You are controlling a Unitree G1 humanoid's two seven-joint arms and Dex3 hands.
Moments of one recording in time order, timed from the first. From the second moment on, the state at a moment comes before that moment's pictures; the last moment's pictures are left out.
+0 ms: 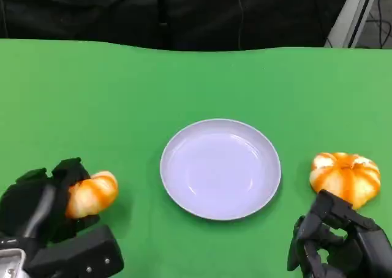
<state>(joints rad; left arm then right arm) -0.06 0.40 -0.23 0.31 0.70 -0.09 0.37 0.36 0.03 0.09 -0.16 0.18 -0.31 0.26</state>
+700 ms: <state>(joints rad) -0.19 0.30 -0.32 0.06 0.79 -0.09 0.30 0.37 0.03 0.10 -0.16 0.17 -0.31 0.26</state>
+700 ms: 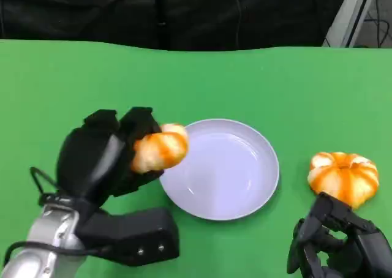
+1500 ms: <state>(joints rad) -0.48 0.10 -0.48 0.53 0.80 -0.14 0.34 0.37 0.04 0.11 -0.17 0.17 -0.31 0.24</state>
